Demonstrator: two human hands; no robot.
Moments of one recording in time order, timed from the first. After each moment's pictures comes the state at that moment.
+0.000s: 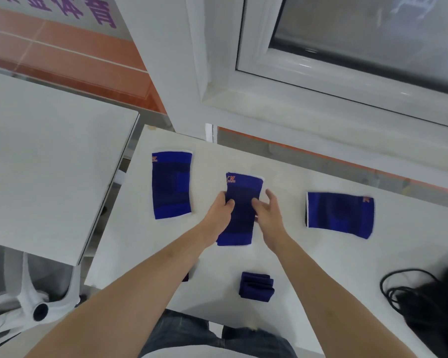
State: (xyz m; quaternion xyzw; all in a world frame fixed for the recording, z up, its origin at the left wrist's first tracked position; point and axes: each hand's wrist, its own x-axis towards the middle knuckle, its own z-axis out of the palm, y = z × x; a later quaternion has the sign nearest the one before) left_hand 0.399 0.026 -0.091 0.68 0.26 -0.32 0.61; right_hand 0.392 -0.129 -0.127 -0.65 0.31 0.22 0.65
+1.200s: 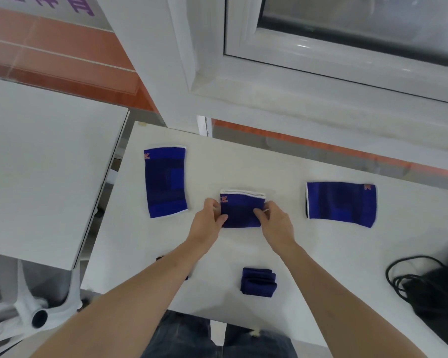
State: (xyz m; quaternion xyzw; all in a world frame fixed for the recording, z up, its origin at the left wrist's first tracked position) left_hand 0.360 0.050 -0.133 0.85 0.13 -0.28 0.43; right_hand 0.360 -0.156 -0.146 -0.89 0.18 0.22 0.35
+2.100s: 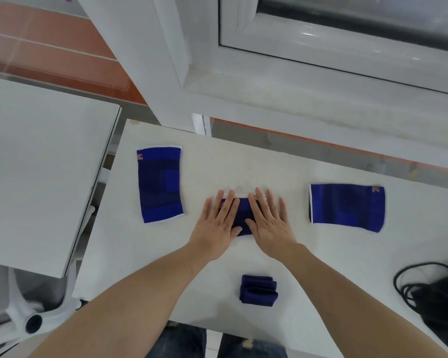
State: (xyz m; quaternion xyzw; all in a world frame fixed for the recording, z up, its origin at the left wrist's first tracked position) left_hand 0.362 0.037 -0.186 0.95 -0.22 -0.24 0.03; right_hand 0.364 -0.170 -0.178 -0.95 -0.13 0.27 0.09
